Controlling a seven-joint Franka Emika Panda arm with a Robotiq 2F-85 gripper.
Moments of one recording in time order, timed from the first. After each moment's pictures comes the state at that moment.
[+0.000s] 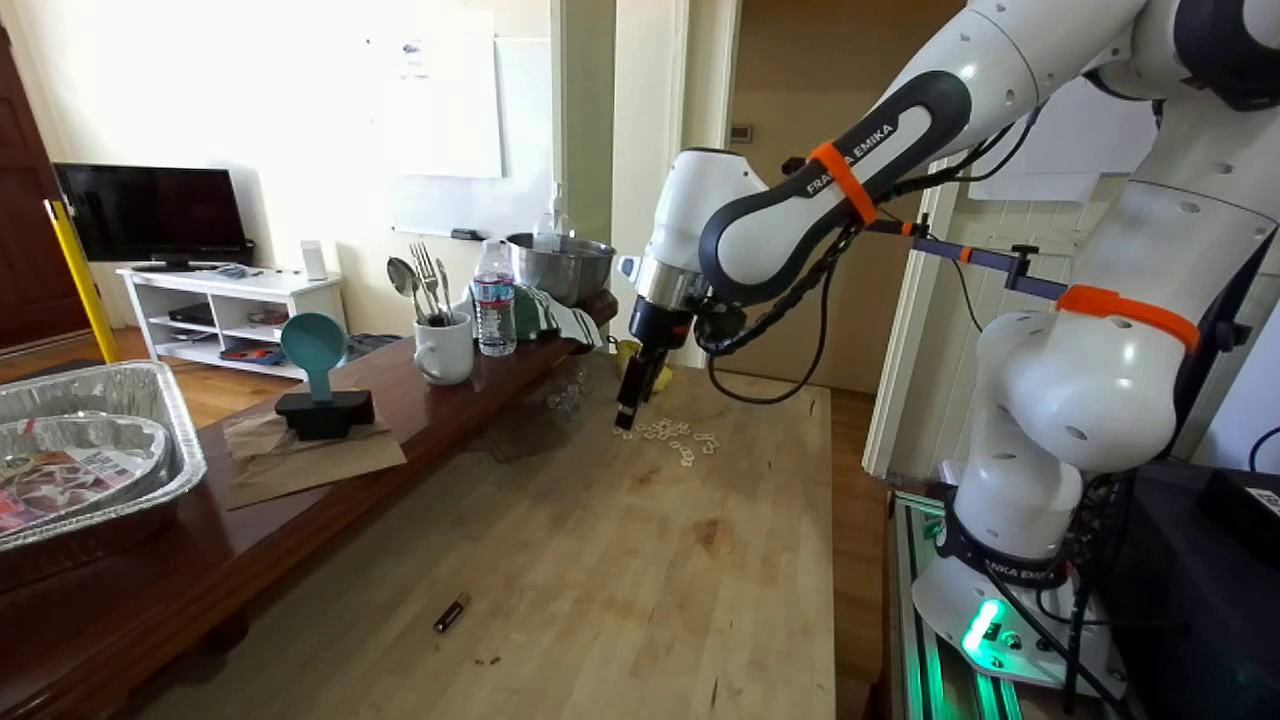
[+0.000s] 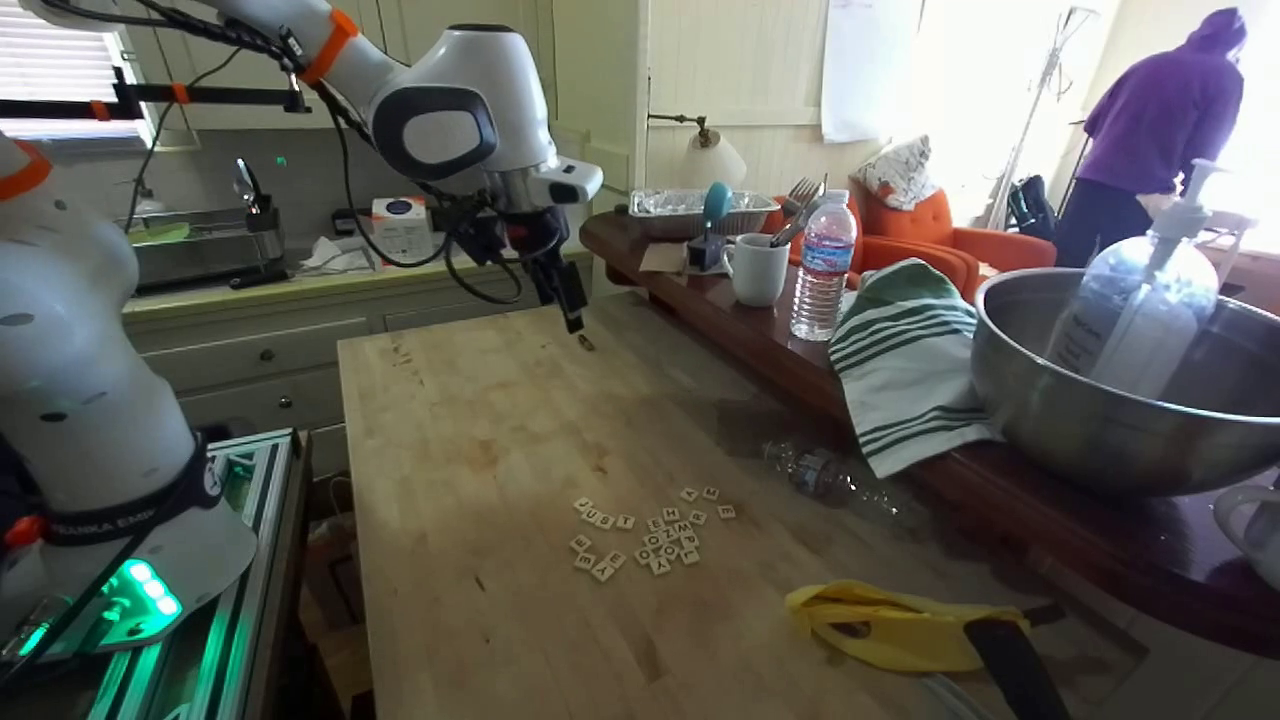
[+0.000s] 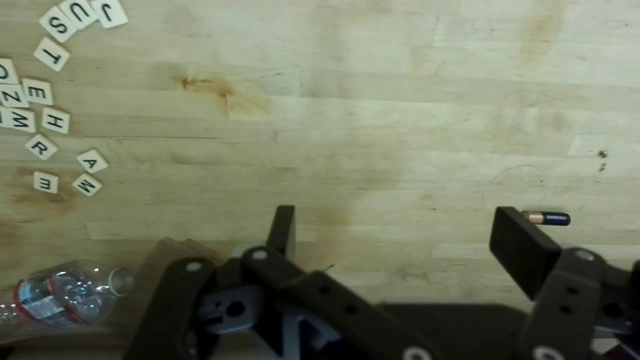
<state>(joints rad) 0.12 -0.31 0.00 -2.64 0.09 2.57 -0.11</state>
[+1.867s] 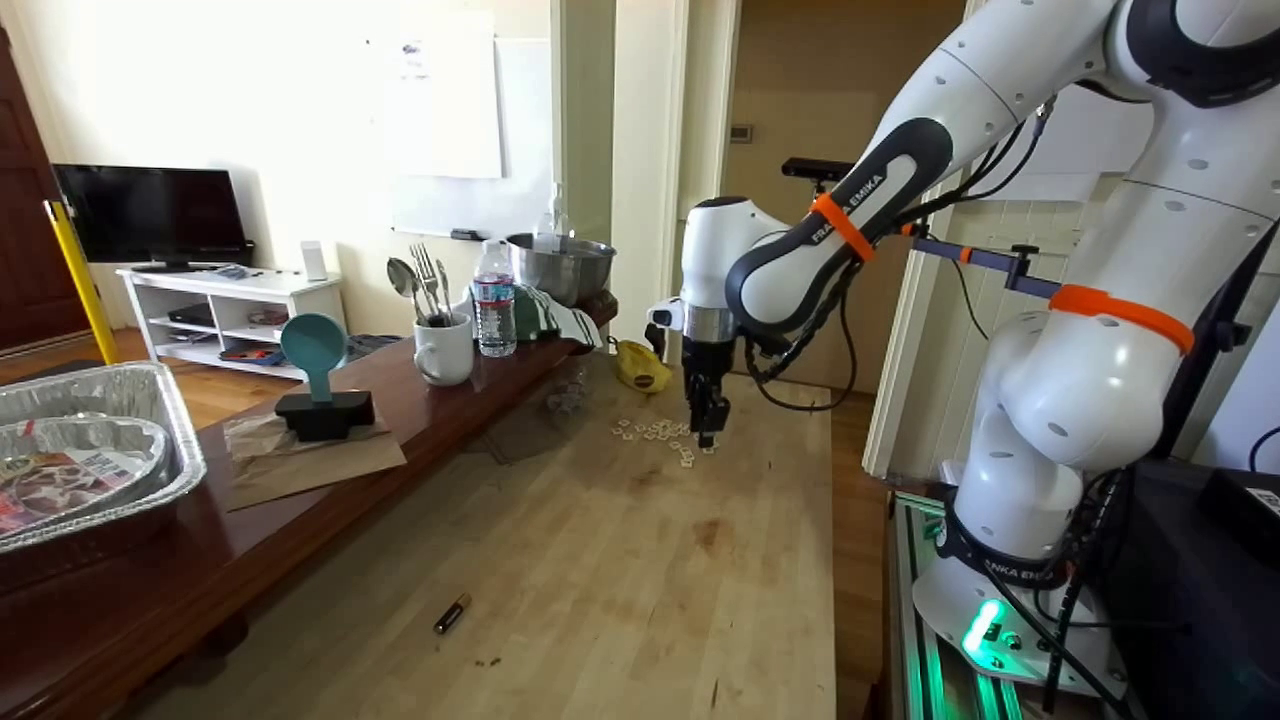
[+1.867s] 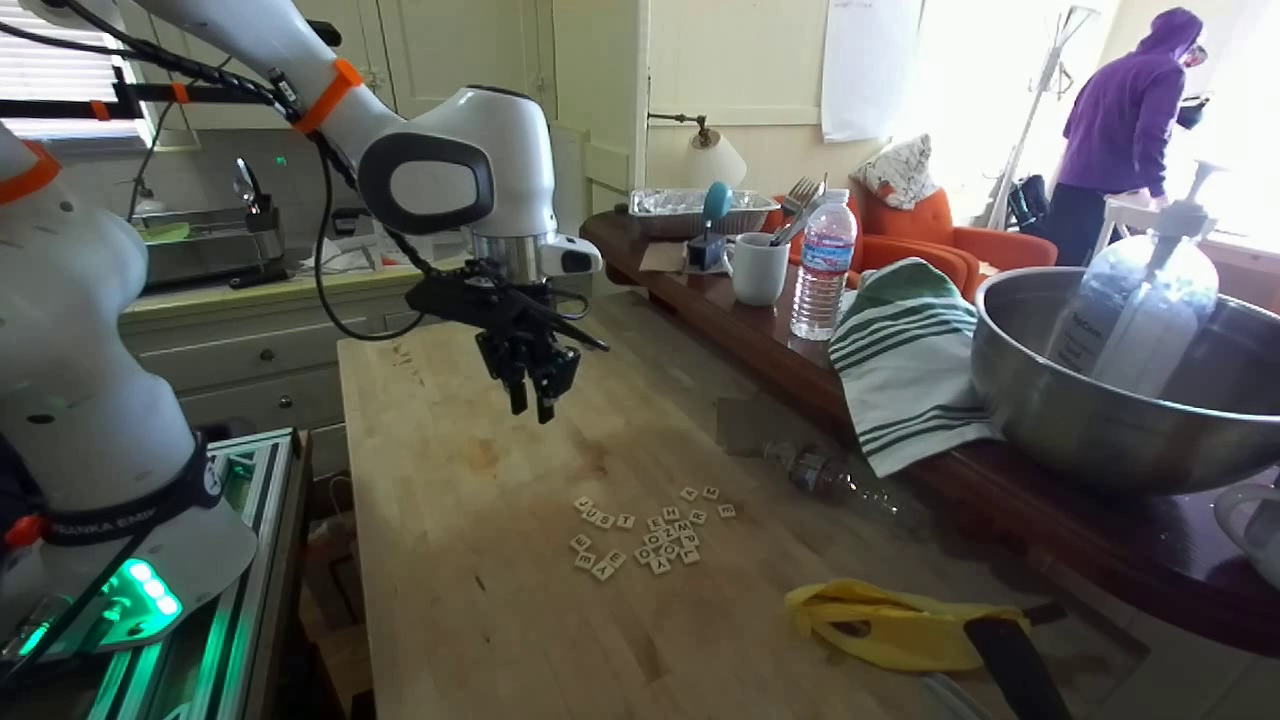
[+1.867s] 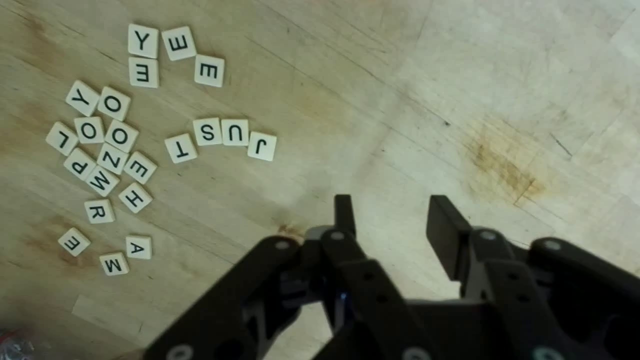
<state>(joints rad) 0.01 -0.27 -0.11 -2.73 -0.16 2.48 -0.60</state>
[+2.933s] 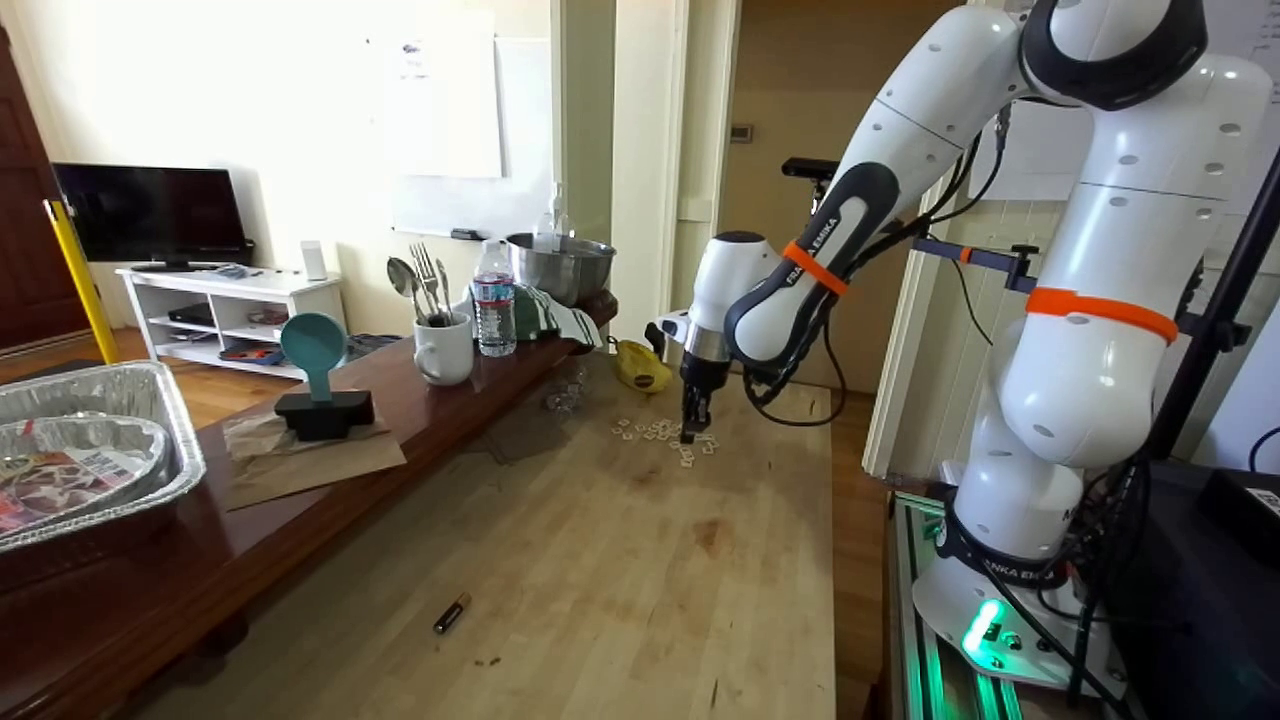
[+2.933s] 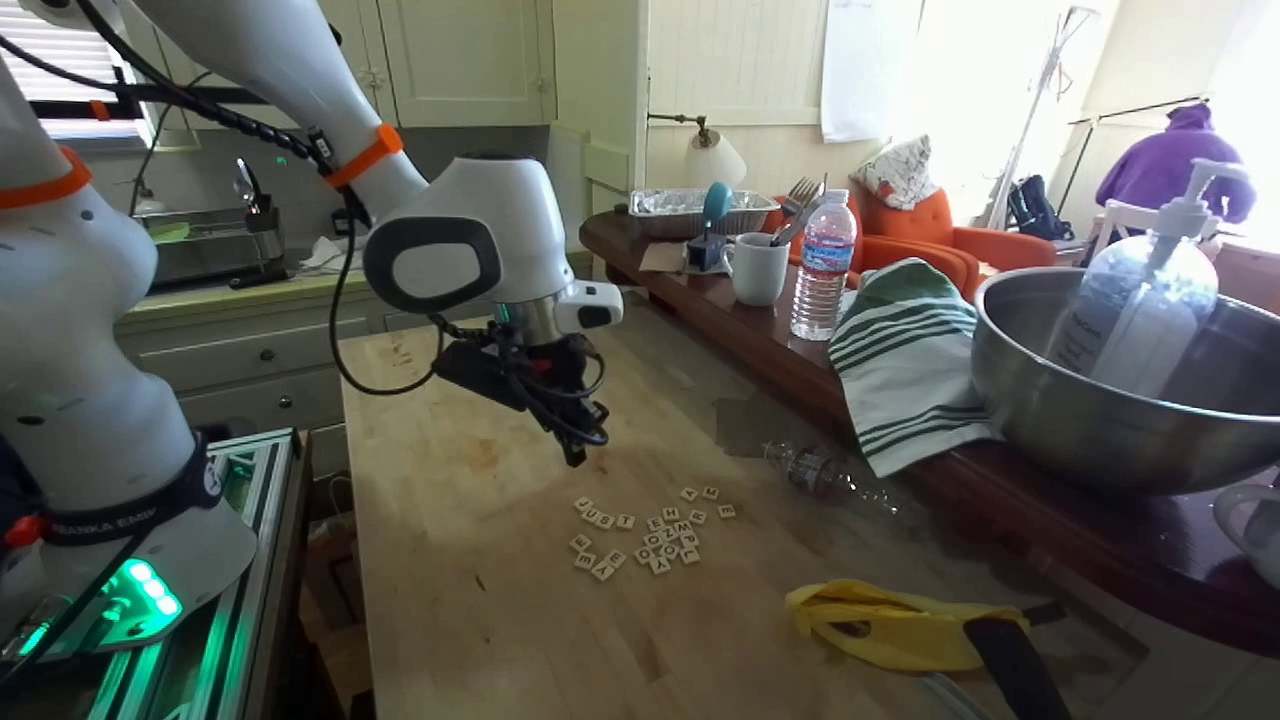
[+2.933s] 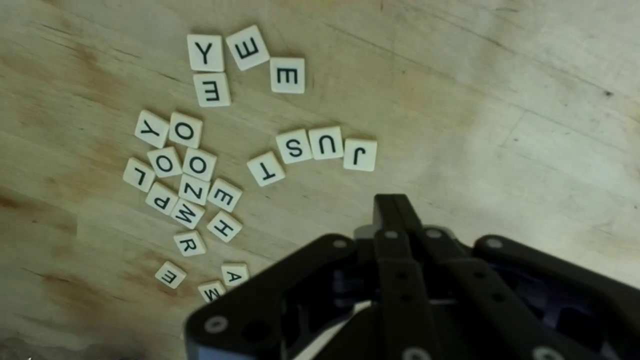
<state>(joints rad) -0.07 -0.09 -0.16 -2.75 -0.17 2.85 -0.54</state>
